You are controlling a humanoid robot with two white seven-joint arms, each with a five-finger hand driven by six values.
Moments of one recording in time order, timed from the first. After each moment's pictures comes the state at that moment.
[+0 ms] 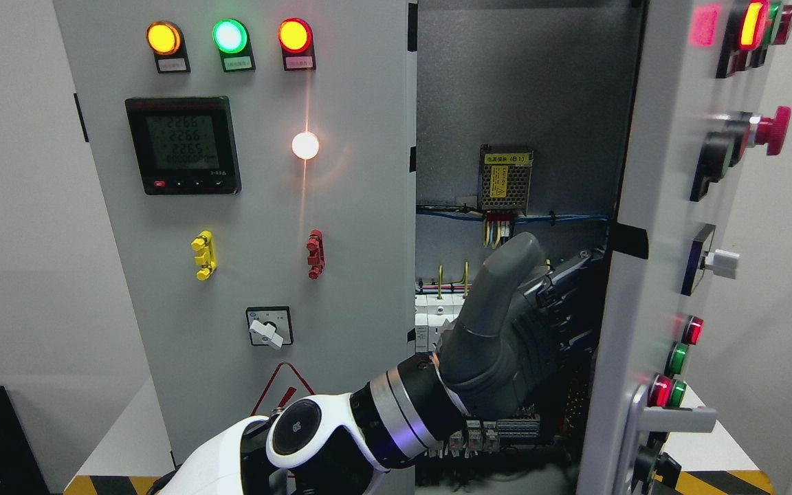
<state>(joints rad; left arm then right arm) -1.12 0.28 -0.95 -1.84 1.15 -0.01 -0.03 0.06 0.12 0.00 -0.07 0.00 -0.03 0.05</state>
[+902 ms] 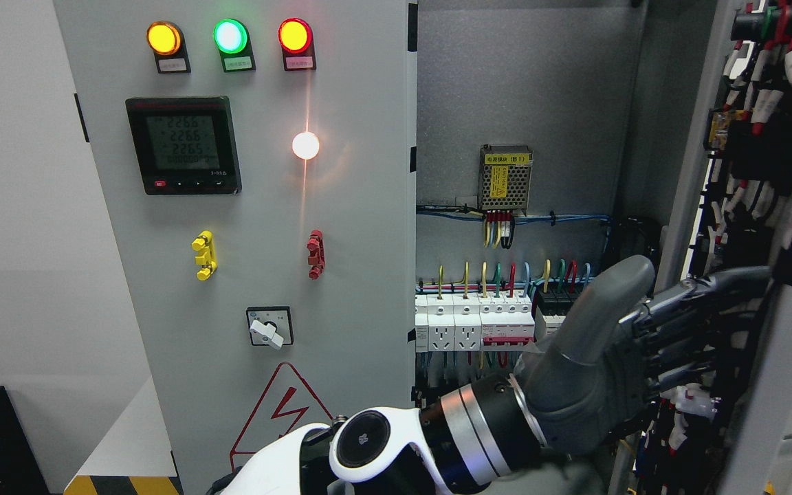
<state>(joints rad) -1.14 0.11 -0.98 -1.80 1.14 0.06 -0.03 0.06 0.12 0.00 -0.07 0.00 -0.03 0.05</state>
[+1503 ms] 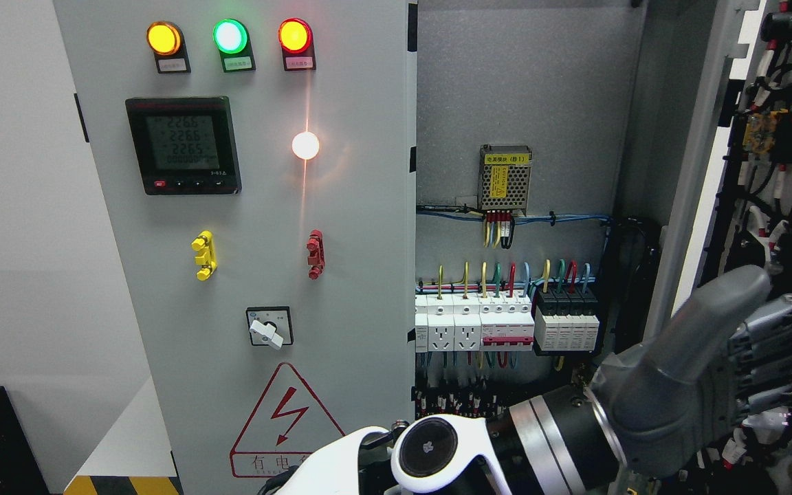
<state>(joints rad) -1.17 0.00 -1.01 -1.74 1.14 0.06 -0.02 0.06 0.12 0.00 -0.07 0.00 -0.03 0.05</state>
